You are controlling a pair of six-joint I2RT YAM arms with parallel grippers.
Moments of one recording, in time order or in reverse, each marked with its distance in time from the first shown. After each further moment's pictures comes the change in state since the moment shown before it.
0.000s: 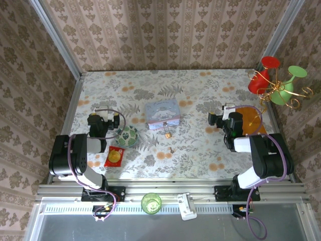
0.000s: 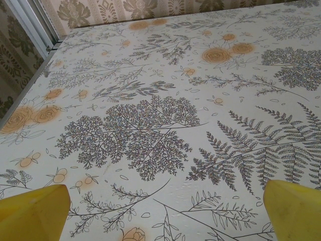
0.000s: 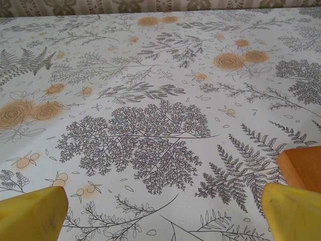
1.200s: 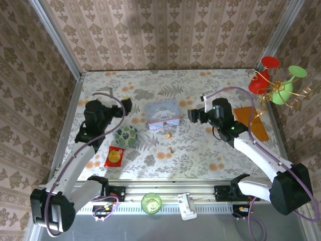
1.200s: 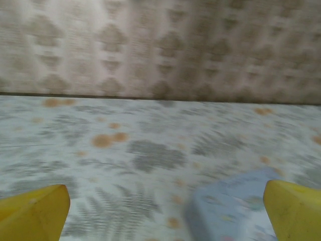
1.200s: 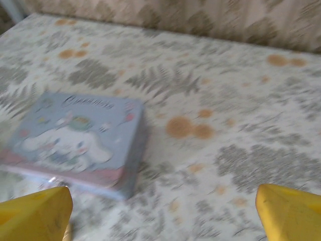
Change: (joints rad) left arm -0.330 -0.595 0.351 -0.817 0.043 -0.337; right arm 0.393 -0.373 0.397 -0.879 -0.010 0.054
